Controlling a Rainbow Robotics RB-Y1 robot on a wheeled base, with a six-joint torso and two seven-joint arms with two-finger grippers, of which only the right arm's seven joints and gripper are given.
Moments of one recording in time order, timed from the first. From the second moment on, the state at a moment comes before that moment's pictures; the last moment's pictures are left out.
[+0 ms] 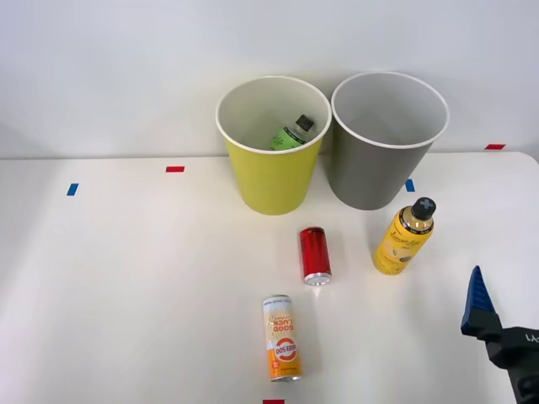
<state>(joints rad) 0.88 -0.16 0.06 -2.32 -0.72 -0.13 2.13</state>
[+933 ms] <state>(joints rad) 0.79 -0.05 0.02 -2.14 -0.10 -0.16 1.59</state>
